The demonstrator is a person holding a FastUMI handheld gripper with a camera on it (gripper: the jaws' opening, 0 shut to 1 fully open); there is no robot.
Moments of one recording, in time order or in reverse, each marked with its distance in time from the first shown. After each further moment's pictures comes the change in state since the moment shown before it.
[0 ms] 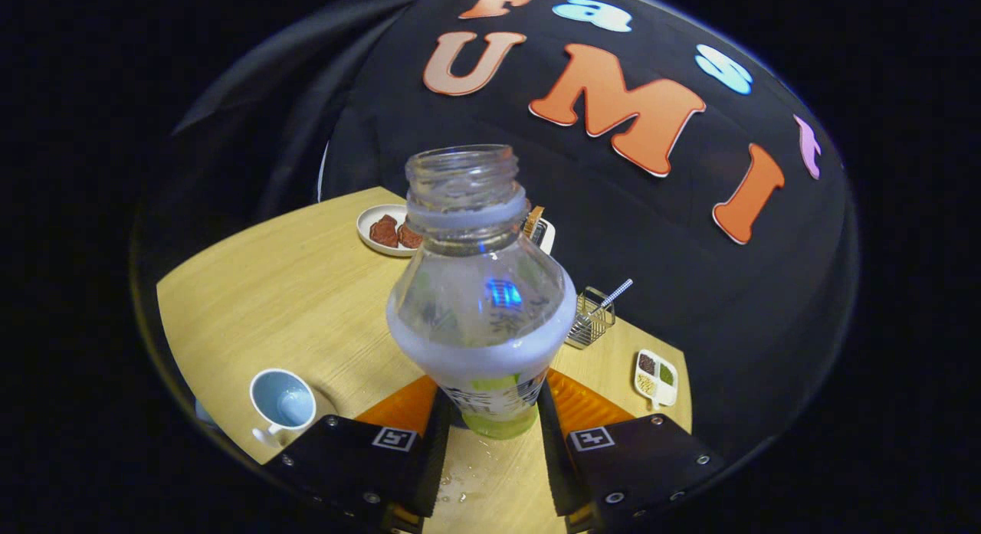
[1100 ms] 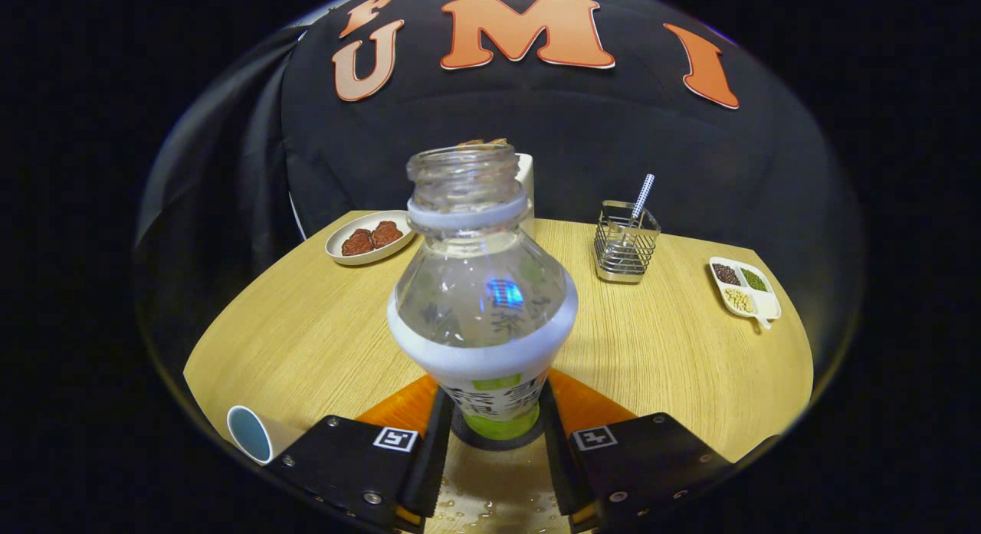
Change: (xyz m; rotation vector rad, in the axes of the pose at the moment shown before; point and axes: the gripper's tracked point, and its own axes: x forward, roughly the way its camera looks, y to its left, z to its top) arm 0.100 0.007 -0.072 0.364 0.054 0.113
